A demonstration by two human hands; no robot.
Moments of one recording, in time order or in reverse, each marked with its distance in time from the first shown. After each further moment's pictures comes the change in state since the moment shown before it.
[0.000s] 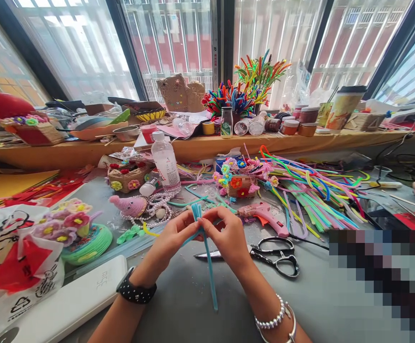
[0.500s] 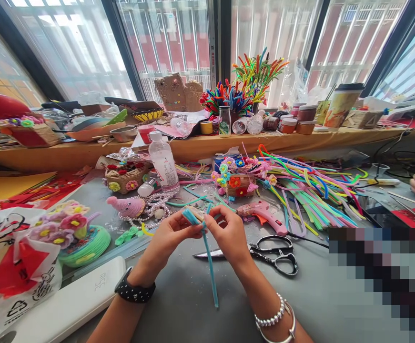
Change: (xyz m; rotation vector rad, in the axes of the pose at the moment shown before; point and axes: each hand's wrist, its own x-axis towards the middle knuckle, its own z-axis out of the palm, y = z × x) left_hand 0.001 -0.001 -0.003 -0.012 0.030 0.023; right_hand 0.001 0.004 -0.003 0.050 0.048 0.108
